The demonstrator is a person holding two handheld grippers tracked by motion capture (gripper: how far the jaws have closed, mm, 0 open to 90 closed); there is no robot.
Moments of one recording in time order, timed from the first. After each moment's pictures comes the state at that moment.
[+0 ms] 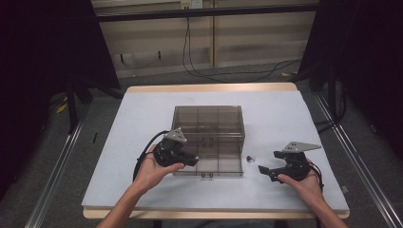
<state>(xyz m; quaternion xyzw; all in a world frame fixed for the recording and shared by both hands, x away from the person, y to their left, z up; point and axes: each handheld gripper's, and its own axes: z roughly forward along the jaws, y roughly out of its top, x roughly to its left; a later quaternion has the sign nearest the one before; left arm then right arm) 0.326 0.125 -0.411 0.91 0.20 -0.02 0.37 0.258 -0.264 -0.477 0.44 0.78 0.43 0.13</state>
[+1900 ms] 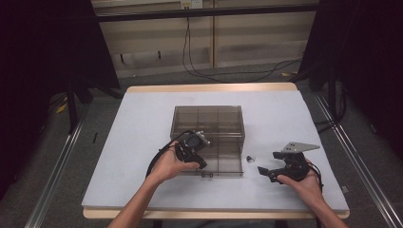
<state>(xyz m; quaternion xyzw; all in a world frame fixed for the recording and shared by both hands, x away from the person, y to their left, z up) 0.351 0.069 -0.441 0.96 0.18 -0.04 0.21 0.258 -0.263 -0.478 0.44 0.78 0.42 0.13</state>
